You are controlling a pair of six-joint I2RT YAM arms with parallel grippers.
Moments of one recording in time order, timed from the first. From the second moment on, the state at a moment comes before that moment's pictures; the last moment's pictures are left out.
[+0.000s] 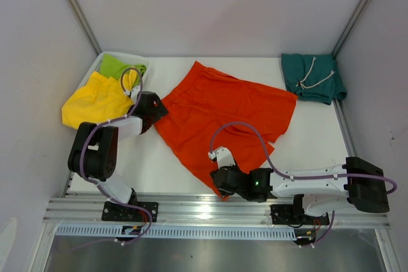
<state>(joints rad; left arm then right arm) -0.18 1.64 0.79 0.10 -0.23 -0.69 1.41 1.28 0.71 -0.40 0.45 0.64</state>
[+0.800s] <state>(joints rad) -0.17 1.71 0.85 0.09 -0.29 -0.76 1.53 1.25 0.70 -0.51 0.52 0.72</state>
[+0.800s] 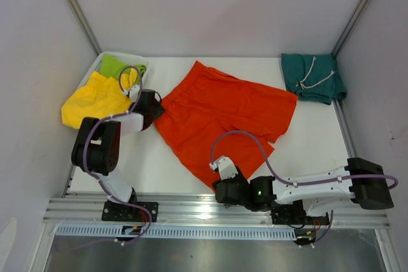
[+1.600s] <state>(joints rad) -0.16 1.71 0.86 0.08 -0.29 -0.76 1.67 1.57 0.84 -0.54 0.57 0.73</state>
